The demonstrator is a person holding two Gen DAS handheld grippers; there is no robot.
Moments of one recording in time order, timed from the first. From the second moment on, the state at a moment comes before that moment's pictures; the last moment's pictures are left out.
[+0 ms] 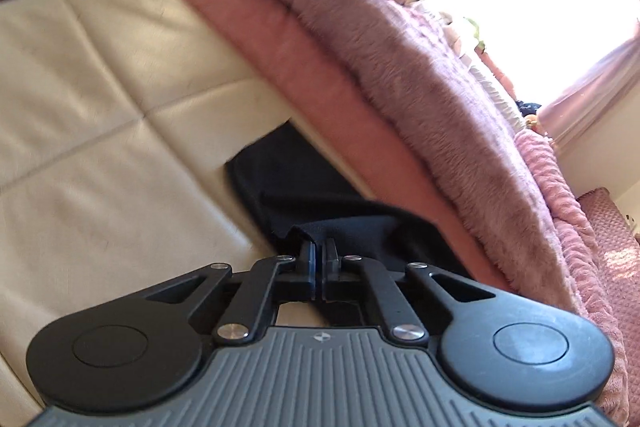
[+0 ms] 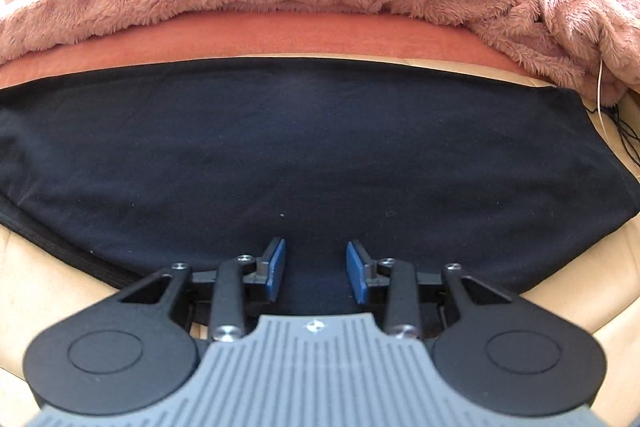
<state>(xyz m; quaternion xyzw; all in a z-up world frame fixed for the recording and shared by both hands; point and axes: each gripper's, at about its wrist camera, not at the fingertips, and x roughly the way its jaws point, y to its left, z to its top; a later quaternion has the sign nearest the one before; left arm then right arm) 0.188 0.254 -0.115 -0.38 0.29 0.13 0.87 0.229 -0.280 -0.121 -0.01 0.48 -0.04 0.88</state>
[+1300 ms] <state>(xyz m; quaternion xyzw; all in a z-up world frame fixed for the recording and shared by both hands) 0.289 0.342 -0.093 -0.27 0.45 0.07 0.85 0.230 -0.284 -0.099 -0.05 0.47 0.01 0.88</state>
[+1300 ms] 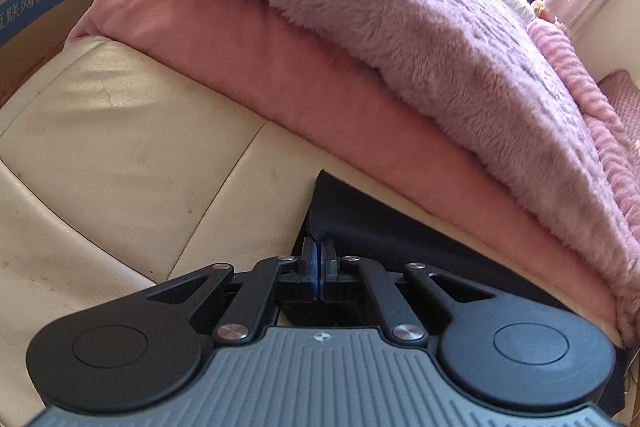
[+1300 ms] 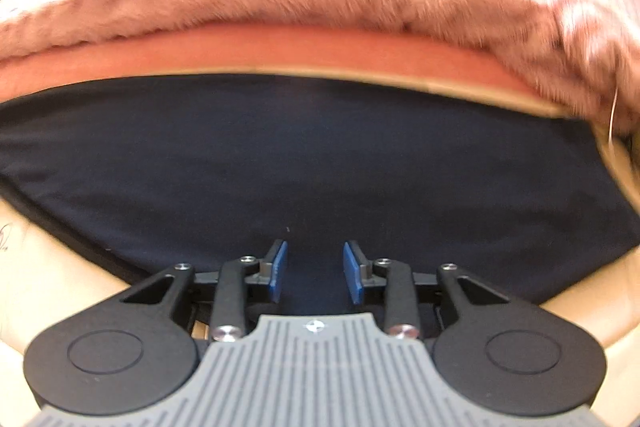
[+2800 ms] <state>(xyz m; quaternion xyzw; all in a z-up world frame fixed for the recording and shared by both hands) 0.249 0.337 -0.115 -0.23 0.50 0.05 0.83 0.171 -0.281 -0.111 -0.30 0.49 0.03 0.82</state>
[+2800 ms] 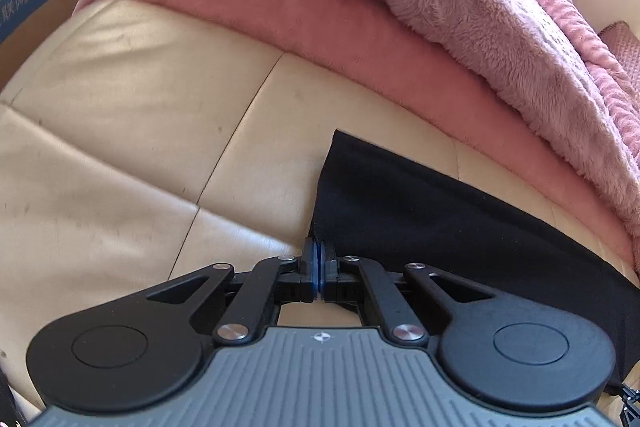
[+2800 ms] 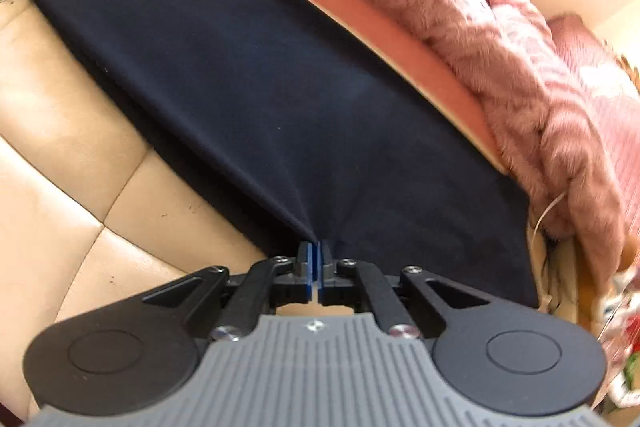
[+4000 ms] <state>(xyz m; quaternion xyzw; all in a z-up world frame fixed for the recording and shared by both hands) 0.191 0.295 -0.145 -0.46 0.35 0.19 0.80 0.239 -0.249 -0.094 -0.05 0.45 0.05 0.89</state>
